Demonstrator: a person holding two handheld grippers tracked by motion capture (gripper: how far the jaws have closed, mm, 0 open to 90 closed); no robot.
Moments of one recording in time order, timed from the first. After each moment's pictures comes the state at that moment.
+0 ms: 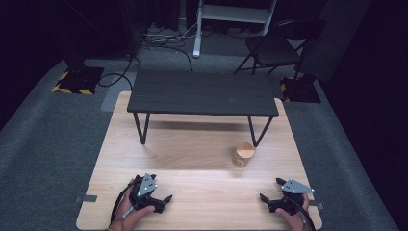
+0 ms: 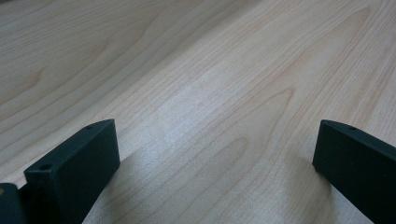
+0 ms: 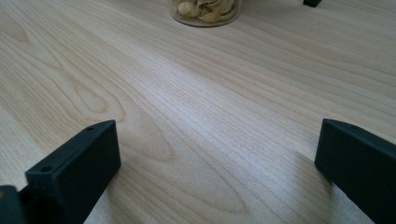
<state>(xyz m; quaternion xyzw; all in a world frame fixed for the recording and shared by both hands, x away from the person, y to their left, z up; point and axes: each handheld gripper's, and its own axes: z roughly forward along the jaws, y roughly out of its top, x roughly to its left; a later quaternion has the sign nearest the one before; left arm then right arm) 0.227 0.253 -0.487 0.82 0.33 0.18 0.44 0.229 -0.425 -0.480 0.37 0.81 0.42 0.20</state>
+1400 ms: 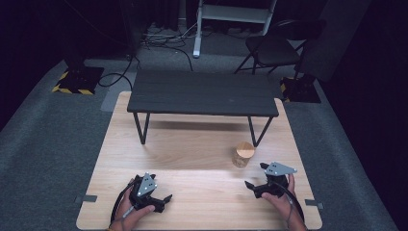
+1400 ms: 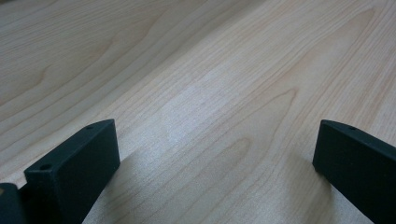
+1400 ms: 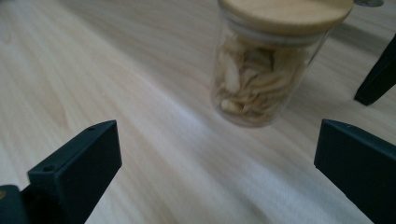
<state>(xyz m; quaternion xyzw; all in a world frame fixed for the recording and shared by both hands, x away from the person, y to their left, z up) 0.227 0.252 -0.487 0.82 0.33 0.18 0.44 0.282 -0.372 -0.435 0.32 0.83 0.42 0.18</state>
